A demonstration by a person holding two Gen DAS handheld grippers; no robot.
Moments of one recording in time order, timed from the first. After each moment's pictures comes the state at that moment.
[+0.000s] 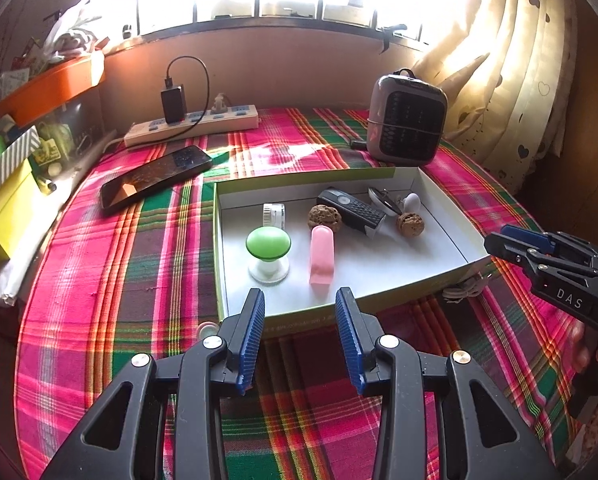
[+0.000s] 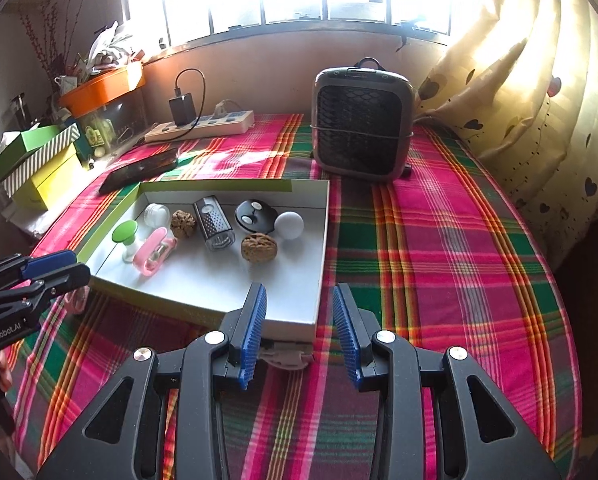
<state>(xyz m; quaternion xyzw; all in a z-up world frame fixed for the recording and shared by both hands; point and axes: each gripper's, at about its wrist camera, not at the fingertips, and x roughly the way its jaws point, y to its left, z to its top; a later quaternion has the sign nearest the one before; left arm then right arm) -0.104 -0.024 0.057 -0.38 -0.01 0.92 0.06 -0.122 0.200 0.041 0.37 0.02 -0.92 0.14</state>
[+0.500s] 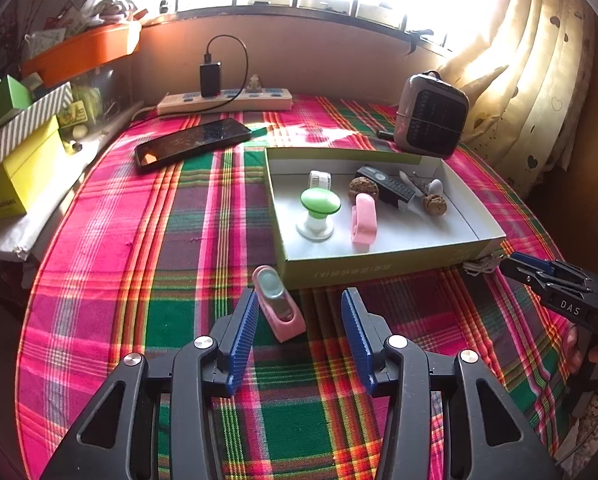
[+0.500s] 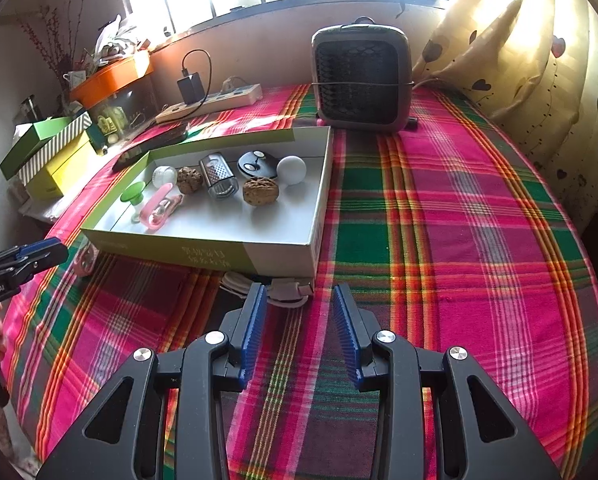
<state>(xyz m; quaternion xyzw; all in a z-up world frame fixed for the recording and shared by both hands) -0.077 -0.063 0.044 -0.40 -0.05 0.91 0.04 -0.115 0.214 0.011 0.41 -0.01 -0.89 0.18</state>
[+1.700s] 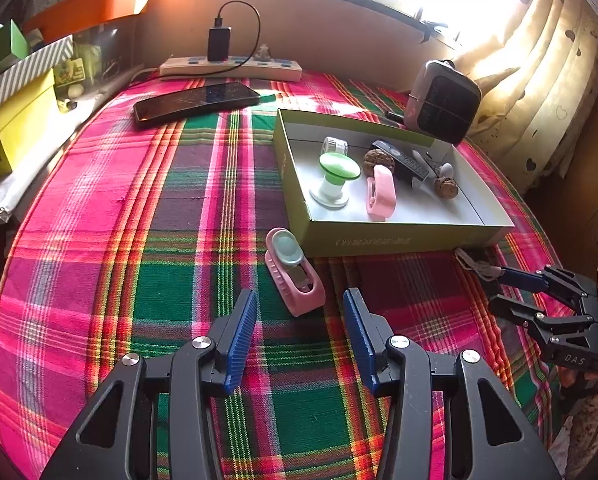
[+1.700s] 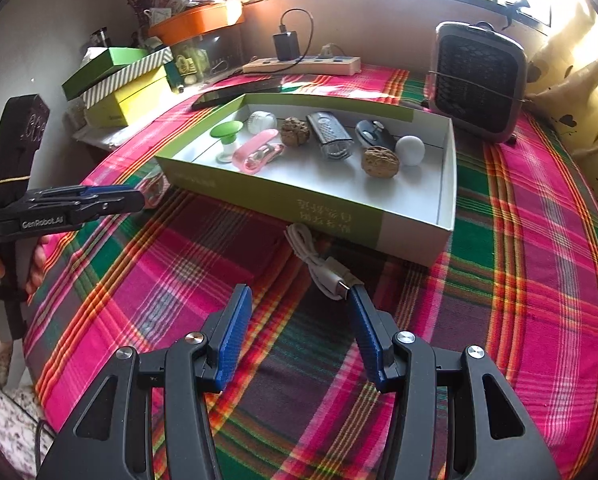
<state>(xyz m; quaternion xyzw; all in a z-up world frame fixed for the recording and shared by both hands) -0.082 -0.079 0.021 -0.43 -0.09 0.90 0.06 -0.094 0.164 0.006 0.41 0.09 -0.85 0.31</state>
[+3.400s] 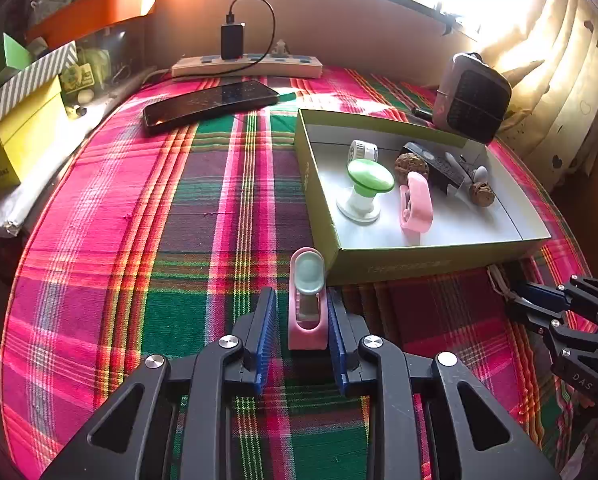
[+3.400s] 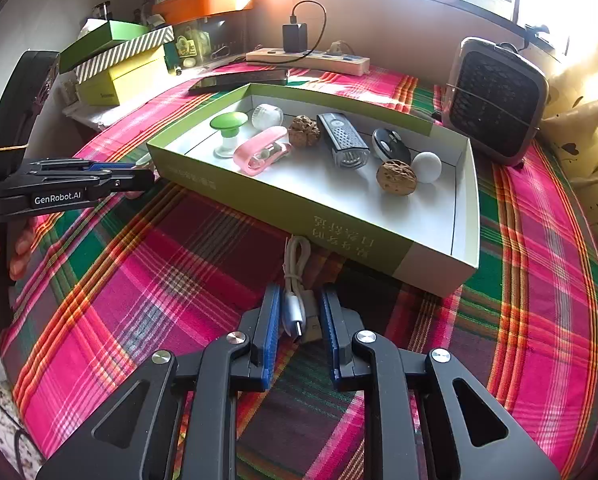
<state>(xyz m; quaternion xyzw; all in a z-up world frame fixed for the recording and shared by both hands) -0.106 -0.077 0.015 -0.44 -0.06 0.90 0.01 -0.103 0.138 0.000 0.41 0.13 -0.86 0.28</state>
